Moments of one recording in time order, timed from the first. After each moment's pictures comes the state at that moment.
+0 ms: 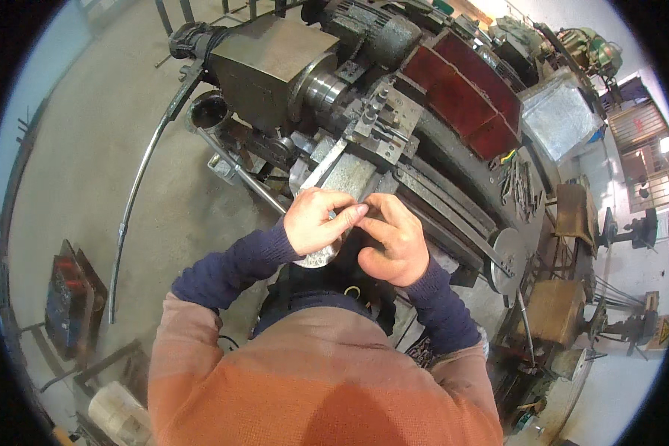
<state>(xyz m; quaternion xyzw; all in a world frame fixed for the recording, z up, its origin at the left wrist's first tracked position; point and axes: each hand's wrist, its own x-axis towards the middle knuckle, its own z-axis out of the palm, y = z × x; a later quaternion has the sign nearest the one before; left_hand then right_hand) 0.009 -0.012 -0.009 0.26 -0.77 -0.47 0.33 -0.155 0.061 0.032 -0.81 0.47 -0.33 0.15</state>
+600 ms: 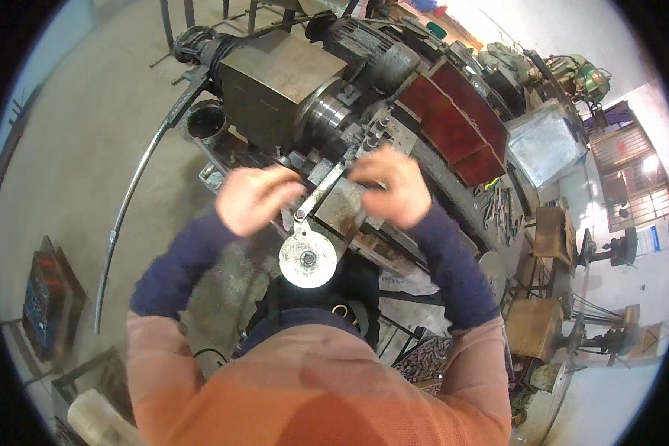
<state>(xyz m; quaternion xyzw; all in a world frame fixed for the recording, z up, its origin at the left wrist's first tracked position) 0.088 -0.063 0.015 0.32 -0.82 -0.32 0.35 -0.171 -0.049 0.050 -0.88 0.39 -0.25 0.07</state>
